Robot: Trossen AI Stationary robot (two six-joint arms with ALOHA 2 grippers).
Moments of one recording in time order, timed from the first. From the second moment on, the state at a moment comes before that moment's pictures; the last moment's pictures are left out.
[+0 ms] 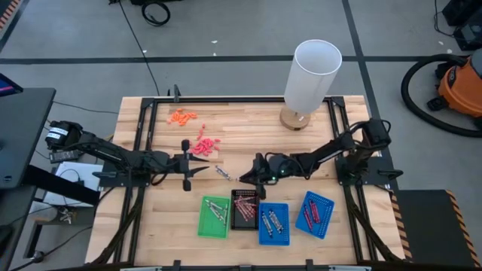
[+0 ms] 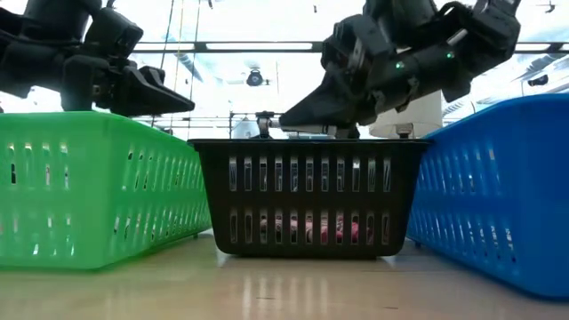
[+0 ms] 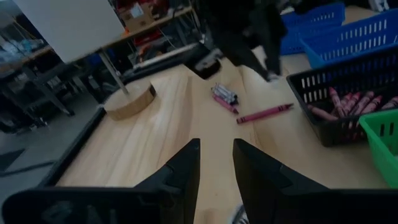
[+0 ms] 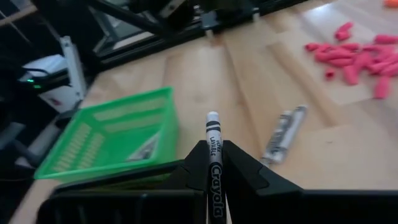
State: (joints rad) left arm -0.19 0.99 0.14 0.66 -0.32 0.30; right arm 0.13 1.75 0.72 0.68 0.02 0.36
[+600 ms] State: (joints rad) left arm -0.19 0.99 0.14 0.77 -0.32 0.37; right arm 0.29 1.87 0.94 0.70 0.16 0.25
